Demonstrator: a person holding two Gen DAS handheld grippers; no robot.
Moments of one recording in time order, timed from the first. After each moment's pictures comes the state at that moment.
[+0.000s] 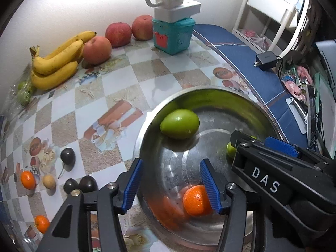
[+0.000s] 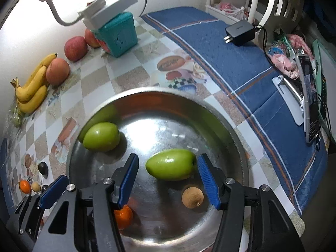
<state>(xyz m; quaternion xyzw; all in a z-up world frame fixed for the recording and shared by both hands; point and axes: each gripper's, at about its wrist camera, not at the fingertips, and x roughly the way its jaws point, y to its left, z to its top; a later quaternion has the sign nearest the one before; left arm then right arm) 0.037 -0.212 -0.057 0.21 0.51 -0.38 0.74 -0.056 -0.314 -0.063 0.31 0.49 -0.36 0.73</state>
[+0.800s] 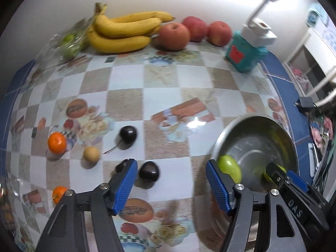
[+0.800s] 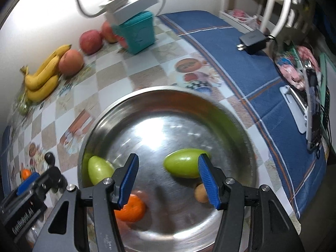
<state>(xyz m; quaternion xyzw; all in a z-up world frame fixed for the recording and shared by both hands) 0.103 -0.139 -0.050 0.11 0.57 -0.25 0.78 -0.038 -0.293 -0.059 0.28 0.51 -0.33 0.75</state>
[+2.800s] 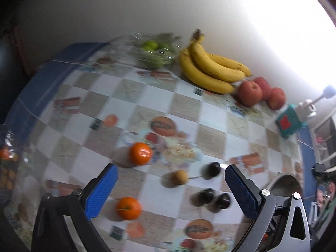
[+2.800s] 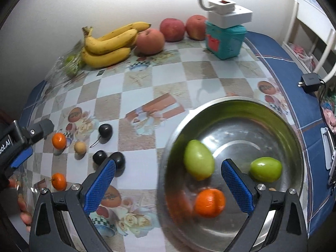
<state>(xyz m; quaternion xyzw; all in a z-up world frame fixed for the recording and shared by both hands) 0.151 -0.013 -0.021 -0.01 0.51 -0.12 0.85 0.027 -0.204 -0.048 0.21 0.51 -0.19 0.81</state>
